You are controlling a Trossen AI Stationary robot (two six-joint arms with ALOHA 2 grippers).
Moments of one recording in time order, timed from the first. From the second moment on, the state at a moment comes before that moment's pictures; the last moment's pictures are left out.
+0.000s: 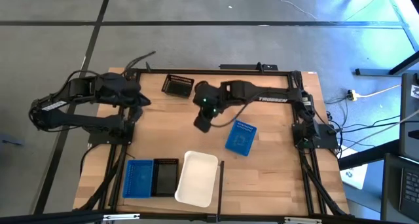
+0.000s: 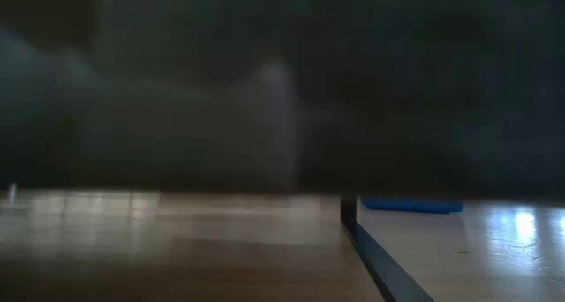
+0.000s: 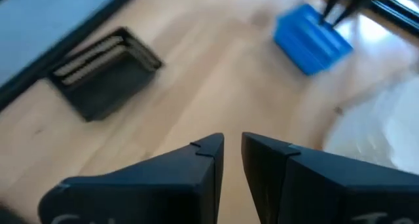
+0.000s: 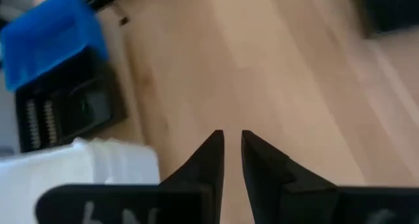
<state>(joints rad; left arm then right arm) 0.21 0.72 1.12 -1.08 -0.10 -0.39 -0.02 2.04 2.10 -1.02 -0.07 0.43</state>
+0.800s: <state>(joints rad) 0.46 1.22 1.12 -0.96 -0.03 -0.30 -0.28 2.01 2.36 -1.25 -0.24 0.06</state>
